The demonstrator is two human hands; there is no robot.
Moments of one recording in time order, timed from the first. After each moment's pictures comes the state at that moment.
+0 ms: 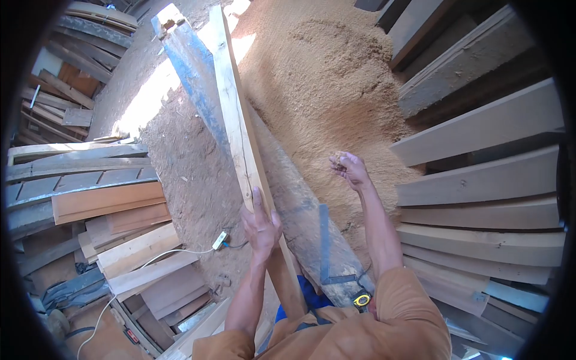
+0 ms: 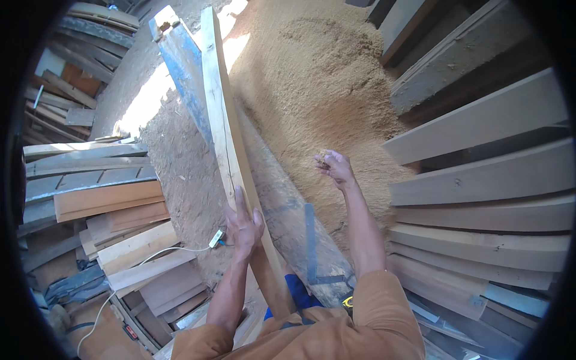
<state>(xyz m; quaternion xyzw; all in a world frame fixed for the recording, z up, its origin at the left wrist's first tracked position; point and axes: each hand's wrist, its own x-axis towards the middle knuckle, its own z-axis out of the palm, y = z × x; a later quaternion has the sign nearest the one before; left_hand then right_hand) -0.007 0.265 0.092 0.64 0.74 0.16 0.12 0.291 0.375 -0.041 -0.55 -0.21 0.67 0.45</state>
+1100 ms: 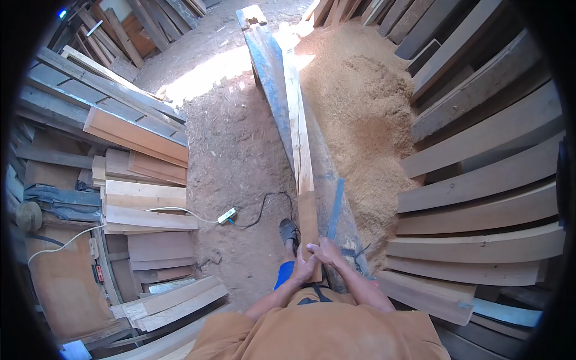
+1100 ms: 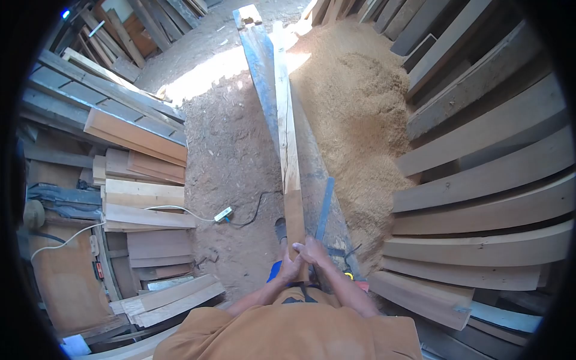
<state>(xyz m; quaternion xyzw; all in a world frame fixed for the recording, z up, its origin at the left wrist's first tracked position) 0.032 -0.069 0.000 0.36 0.64 0.39 0.56 0.159 0.041 0.083 -0.61 -0.60 0.51 -0.01</state>
